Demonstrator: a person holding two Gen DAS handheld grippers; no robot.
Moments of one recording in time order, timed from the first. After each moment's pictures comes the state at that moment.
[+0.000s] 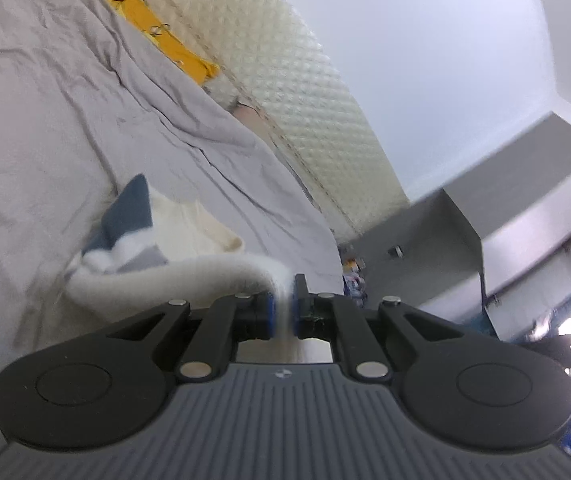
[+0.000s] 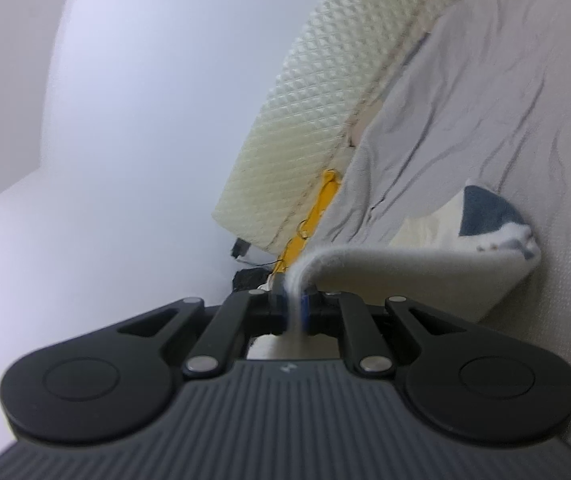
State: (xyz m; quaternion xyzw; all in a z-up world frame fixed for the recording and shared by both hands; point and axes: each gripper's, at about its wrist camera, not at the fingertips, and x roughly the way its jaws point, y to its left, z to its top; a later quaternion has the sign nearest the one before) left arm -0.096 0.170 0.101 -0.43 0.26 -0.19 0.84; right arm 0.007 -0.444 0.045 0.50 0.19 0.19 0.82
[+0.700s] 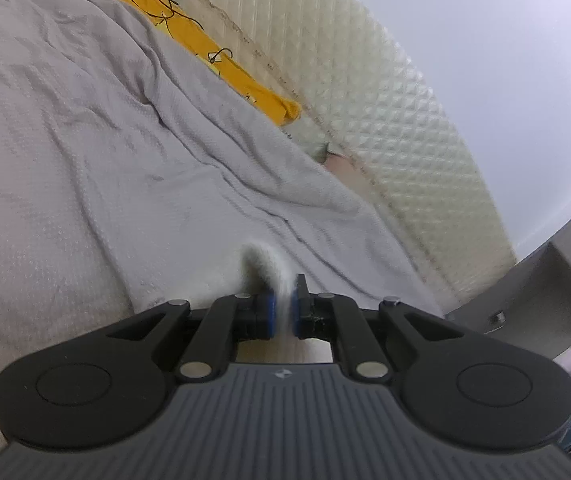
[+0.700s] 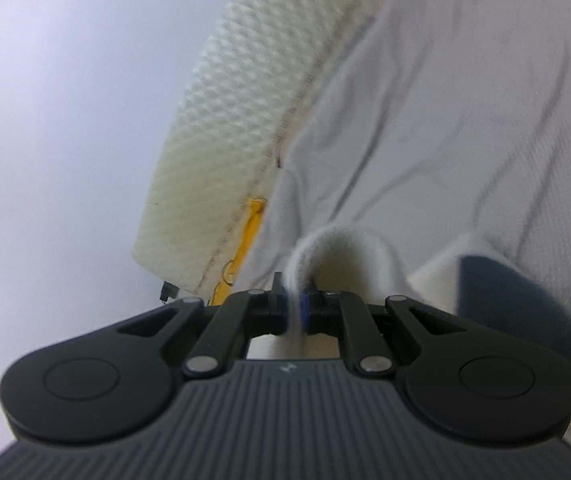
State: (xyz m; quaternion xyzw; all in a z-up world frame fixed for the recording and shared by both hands) left arm 0.192 0.139 -0.005 -0.39 0.24 -0.05 0.89; right arm 0.256 -0.437 -0.087 0.52 0.21 0.12 0.82
